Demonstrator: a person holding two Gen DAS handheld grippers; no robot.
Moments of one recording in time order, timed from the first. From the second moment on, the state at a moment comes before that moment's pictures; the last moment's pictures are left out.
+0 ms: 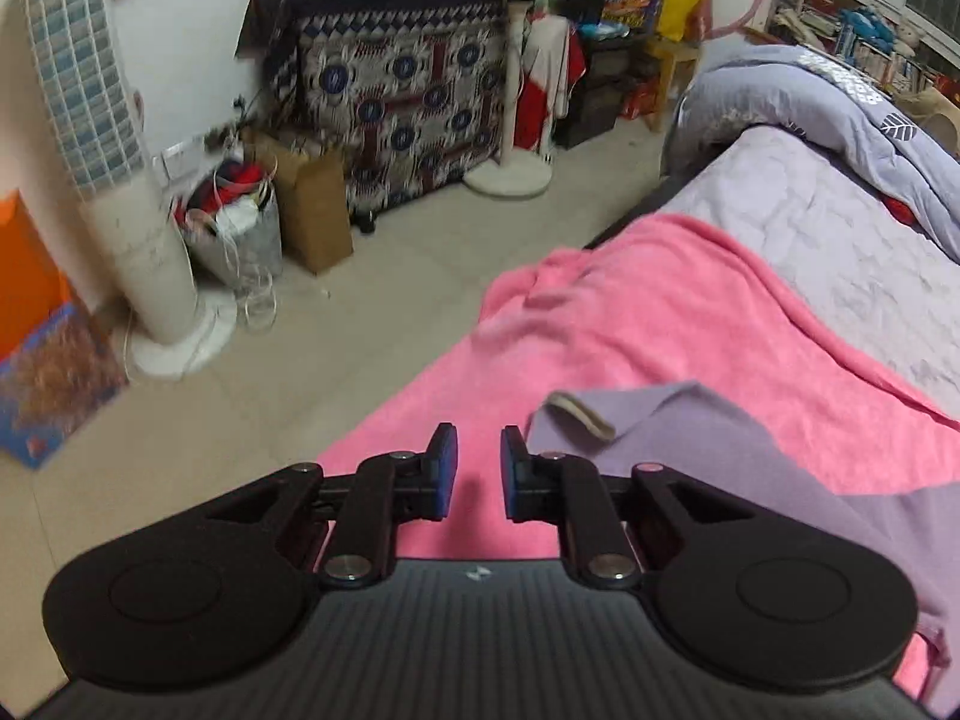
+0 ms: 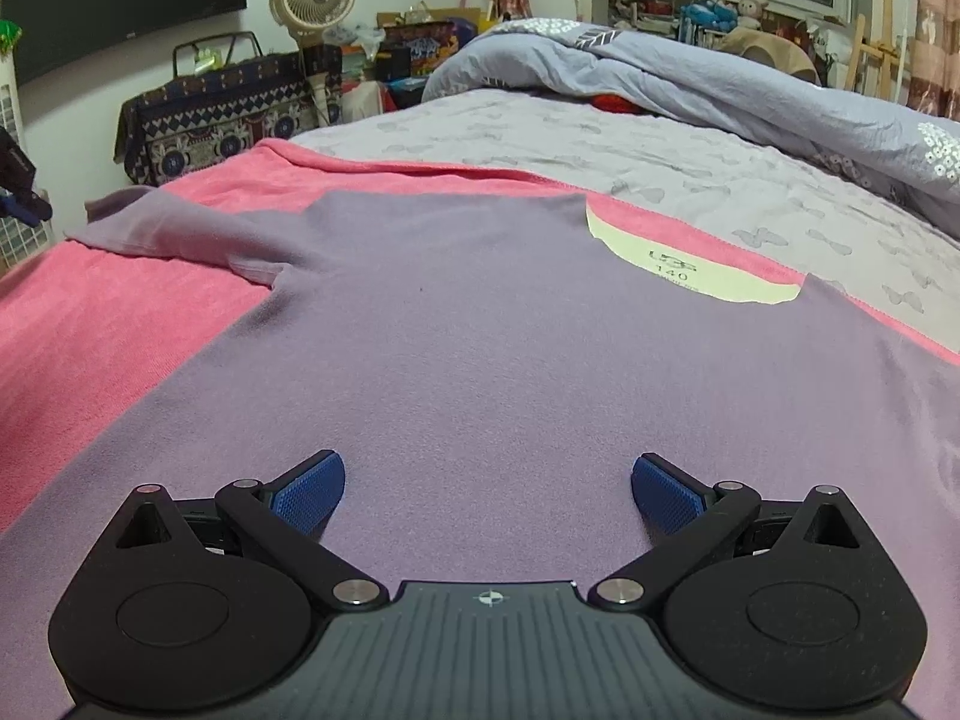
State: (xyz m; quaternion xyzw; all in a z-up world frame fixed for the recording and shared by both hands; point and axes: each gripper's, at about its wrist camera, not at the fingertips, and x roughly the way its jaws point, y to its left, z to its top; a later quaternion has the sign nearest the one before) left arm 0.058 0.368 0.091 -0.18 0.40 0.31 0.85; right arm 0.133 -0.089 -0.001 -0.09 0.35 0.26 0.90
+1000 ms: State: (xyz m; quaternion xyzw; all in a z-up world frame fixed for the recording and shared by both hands) left arm 0.140 0.406 0.073 -0.08 0.50 0.12 0.86; right arm 0.198 -0.026 0.066 -0.10 0.33 0.17 0.92
